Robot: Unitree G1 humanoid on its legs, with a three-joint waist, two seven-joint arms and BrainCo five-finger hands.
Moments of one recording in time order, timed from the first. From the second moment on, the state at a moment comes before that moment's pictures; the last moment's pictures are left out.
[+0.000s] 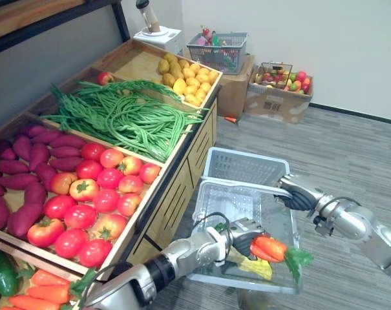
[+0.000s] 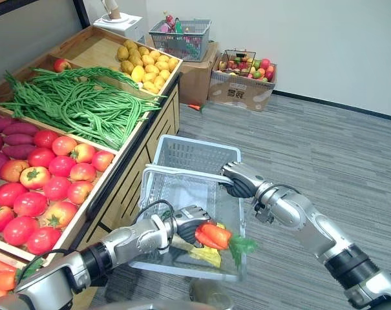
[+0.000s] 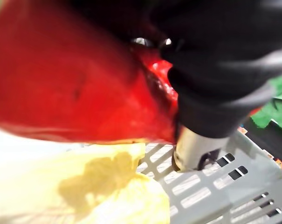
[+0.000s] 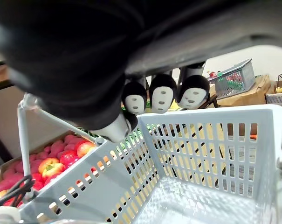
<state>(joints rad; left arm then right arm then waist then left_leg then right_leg) -0.44 0.30 -0.94 0.46 0.62 -0.34 0.03 -0.18 -0.93 0.40 -0.08 -0.27 -0.31 0.09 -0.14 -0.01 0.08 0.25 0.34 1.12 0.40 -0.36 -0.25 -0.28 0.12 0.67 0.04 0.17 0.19</state>
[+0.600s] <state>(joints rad) -0.49 0.23 -0.81 0.64 0.72 -0.25 0.07 -0.18 -0.91 0.44 -0.04 -0.26 -0.31 0.13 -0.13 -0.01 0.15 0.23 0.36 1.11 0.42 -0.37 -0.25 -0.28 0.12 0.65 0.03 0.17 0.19</state>
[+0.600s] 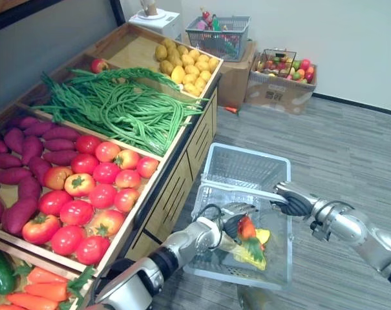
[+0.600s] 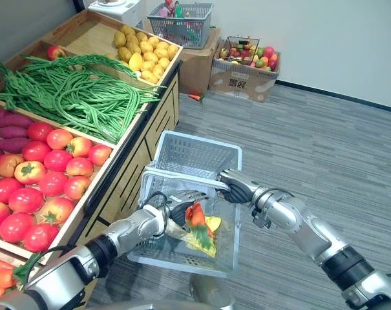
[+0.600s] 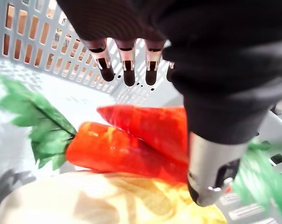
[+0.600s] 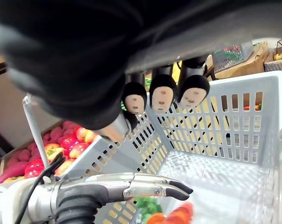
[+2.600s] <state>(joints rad) 0.30 0.00 0.64 0.82 0.14 -0.12 0.37 0.17 -0.08 -0.55 1.01 -0.07 -0.12 -0.17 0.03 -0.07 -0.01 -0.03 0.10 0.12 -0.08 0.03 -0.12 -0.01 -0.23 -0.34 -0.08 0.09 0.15</state>
